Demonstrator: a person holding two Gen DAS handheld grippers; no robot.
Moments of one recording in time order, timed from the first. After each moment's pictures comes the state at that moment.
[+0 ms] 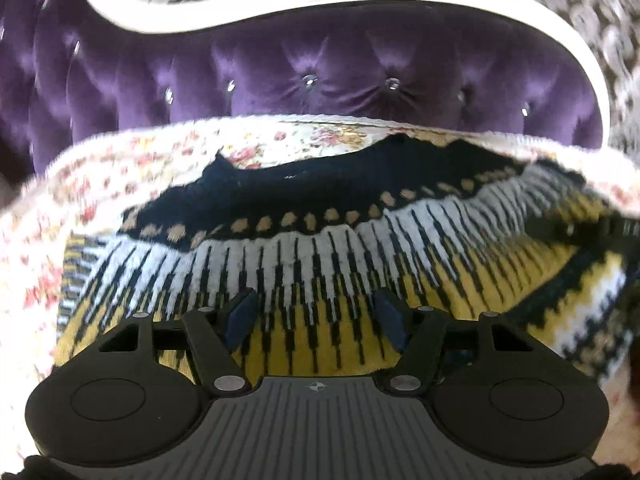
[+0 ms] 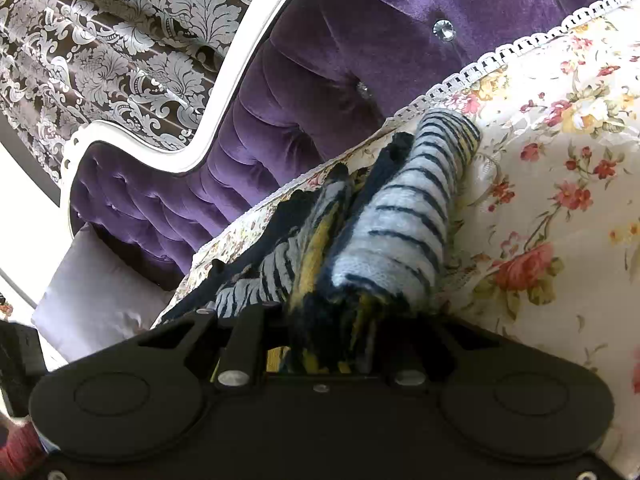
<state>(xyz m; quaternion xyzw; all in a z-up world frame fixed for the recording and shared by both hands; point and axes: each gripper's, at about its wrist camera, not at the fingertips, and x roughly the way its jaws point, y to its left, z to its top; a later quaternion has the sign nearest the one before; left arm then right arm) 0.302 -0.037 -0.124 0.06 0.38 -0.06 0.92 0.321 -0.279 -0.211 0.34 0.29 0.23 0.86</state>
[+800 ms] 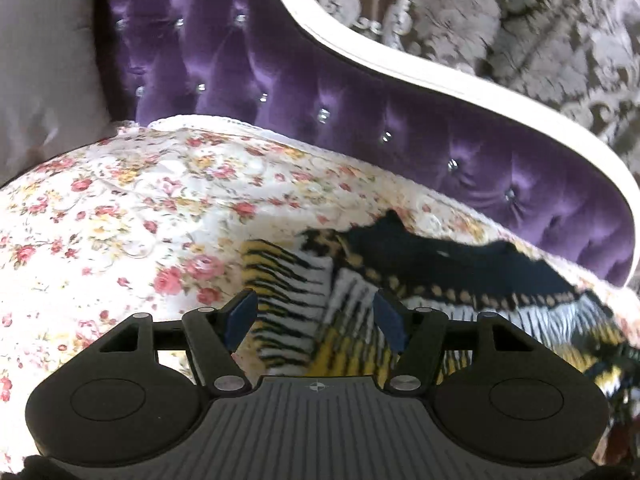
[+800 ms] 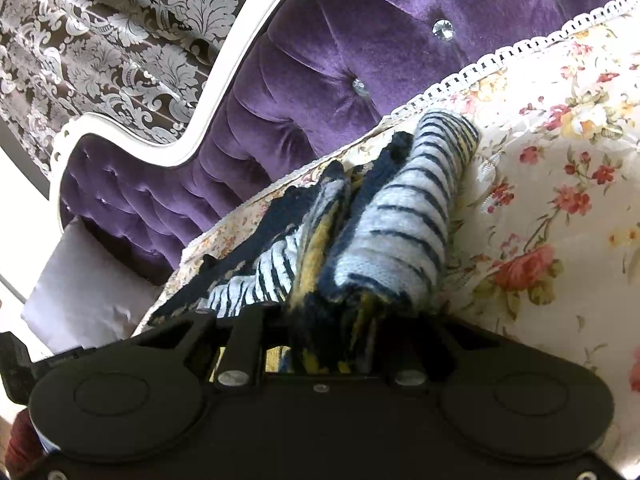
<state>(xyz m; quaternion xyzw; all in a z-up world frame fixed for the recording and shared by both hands) 0.292 0.127 -0.089 -0.13 0.35 0.00 0.93 0.325 -0.269 -0.202 0.32 0.31 0.21 0.87</state>
